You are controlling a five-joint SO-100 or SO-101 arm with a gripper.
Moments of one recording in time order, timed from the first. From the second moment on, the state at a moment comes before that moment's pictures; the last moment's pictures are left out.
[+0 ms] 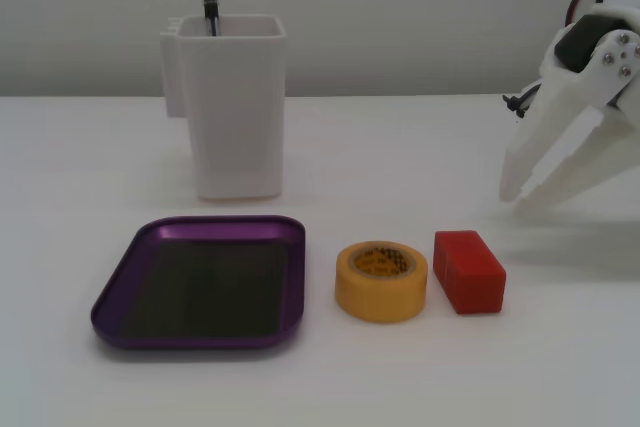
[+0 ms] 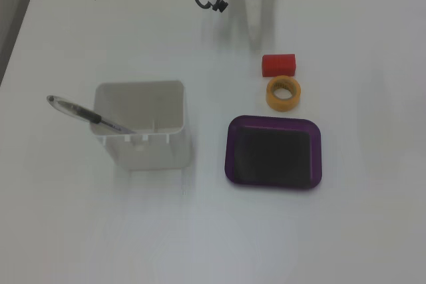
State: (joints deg) arm -1.0 192.7 176.9 59.8 -2.5
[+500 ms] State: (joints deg) arm -0.7 192.7 173.2 58.7 -2.9
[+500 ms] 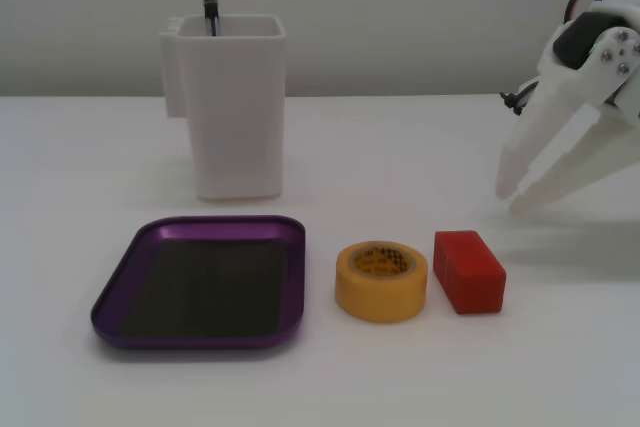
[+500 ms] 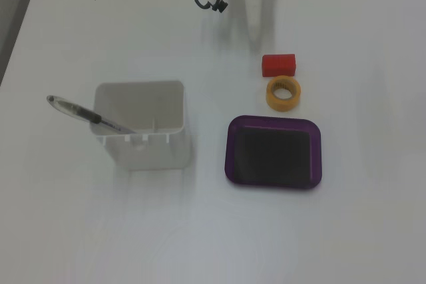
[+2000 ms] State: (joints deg) arm -7.3 102.1 111.5 69.4 -2.9
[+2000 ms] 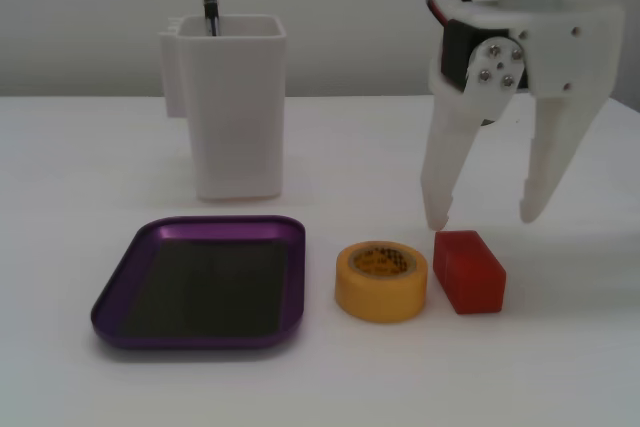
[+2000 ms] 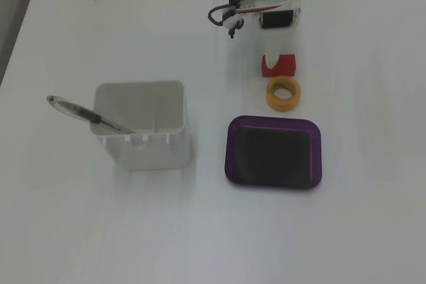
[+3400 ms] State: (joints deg) arm -14.5 102.0 119.9 59.7 -0.6
